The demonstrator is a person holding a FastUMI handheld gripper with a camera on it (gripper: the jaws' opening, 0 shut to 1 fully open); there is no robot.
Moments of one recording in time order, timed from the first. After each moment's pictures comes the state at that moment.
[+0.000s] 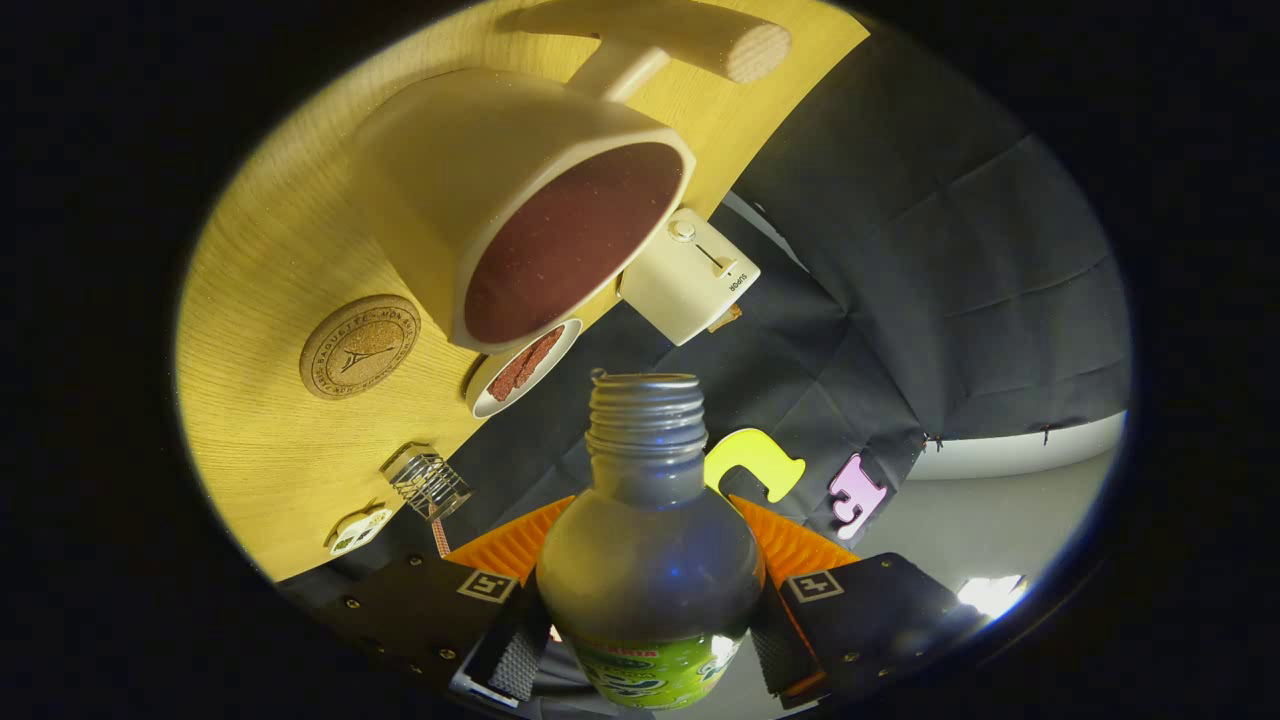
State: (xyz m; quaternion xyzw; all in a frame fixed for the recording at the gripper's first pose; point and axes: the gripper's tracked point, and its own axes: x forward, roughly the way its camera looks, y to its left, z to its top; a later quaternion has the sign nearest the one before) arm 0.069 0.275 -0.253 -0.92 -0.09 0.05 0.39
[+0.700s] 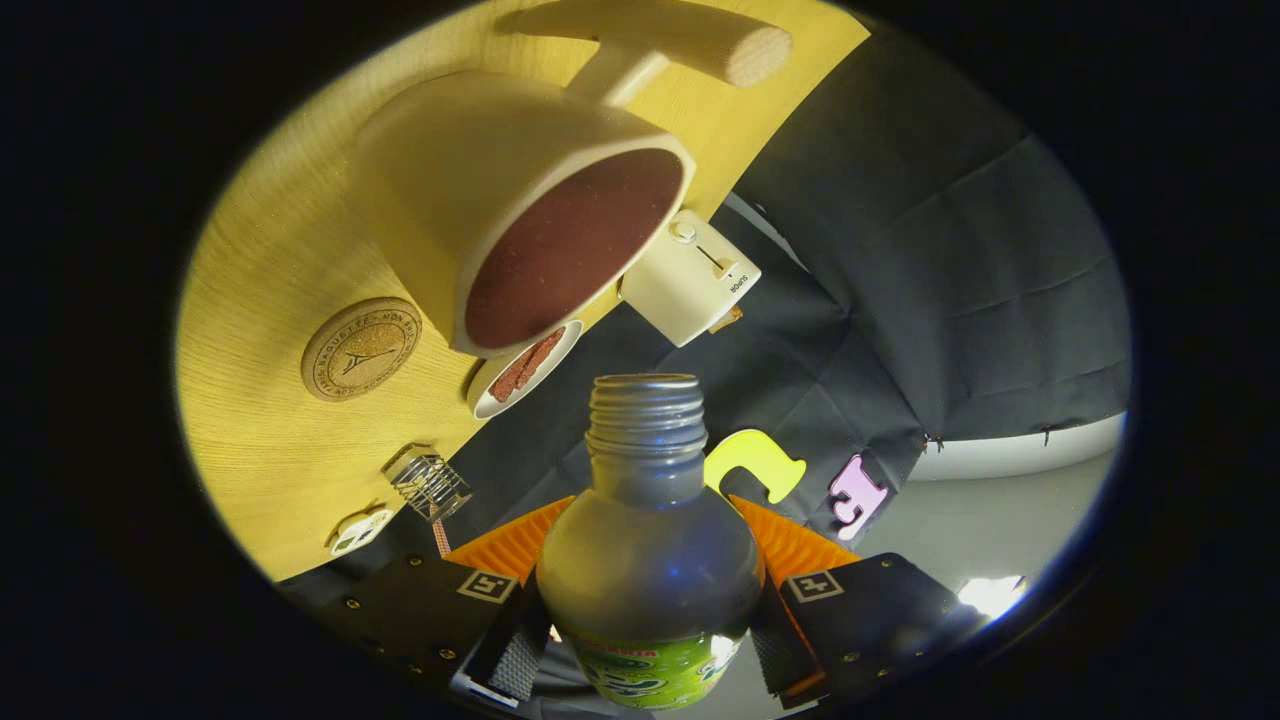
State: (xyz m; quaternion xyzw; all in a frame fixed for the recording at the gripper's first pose) arm 0.068 0.275 -0.254 -0.92 -0.09 0.05 0.39
